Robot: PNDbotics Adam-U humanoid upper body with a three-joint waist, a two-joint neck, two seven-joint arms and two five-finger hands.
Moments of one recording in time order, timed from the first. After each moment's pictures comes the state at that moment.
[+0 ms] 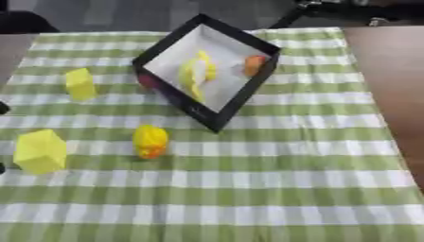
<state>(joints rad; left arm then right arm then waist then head) -0.46 1.12 -0.41 -1.59 0.01 0.20 -0.51 -0.53 -0.76 -0.04 -1.79 -0.33 0.00 0.31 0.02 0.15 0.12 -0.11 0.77</state>
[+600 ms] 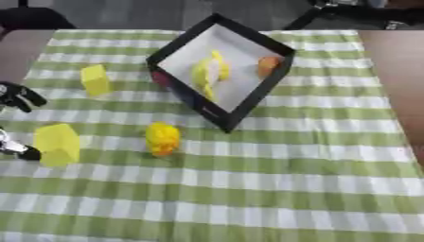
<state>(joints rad) -0.57 1.01 -0.48 -1.46 -0.10 0.17 -0.56 -0.52 -0.75 -0.04 -1.79 -0.33 0.00 0.31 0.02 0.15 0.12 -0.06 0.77</state>
